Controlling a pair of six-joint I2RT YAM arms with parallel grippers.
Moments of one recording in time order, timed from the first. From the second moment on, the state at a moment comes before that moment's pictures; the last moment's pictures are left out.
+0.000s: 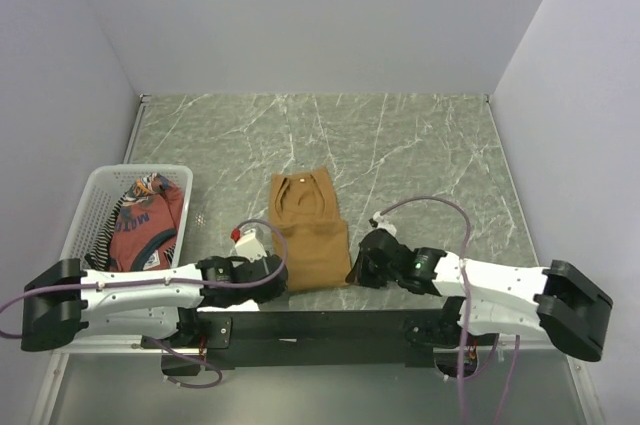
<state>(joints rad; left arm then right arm) -1.24 1.02 0.47 -0.49 -0.37 -1.53 0.99 1.09 0.40 -0.23 0.07 1.09</state>
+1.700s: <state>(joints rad) -0.28 1.41 0.87 -0.21 -0.02 -0.92 0.50 1.81 1.22 -0.32 -0.20 0.65</state>
